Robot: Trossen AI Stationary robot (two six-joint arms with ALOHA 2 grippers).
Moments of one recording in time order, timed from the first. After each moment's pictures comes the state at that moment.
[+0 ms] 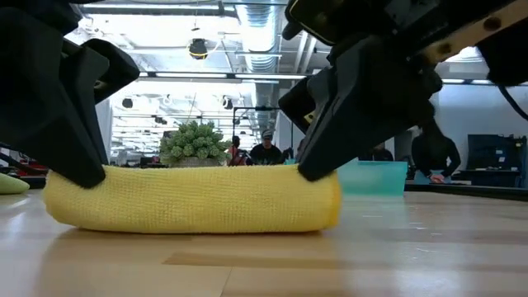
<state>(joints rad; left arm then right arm) -0.75 1.92 1.17 -0.40 -0.50 -0.68 0.46 1.95 1.10 0.04 -0.13 0.04</state>
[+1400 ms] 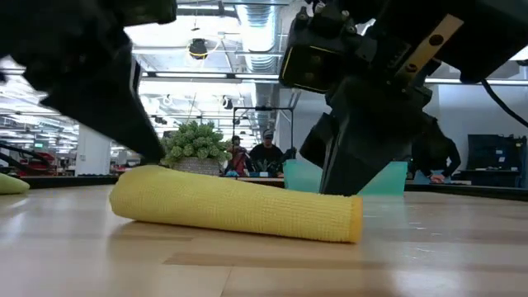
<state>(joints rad) -0.68 1.88 1.17 -0.58 -0.70 -0.91 0.38 1.97 1.10 -0.07 -0.23 0.33</state>
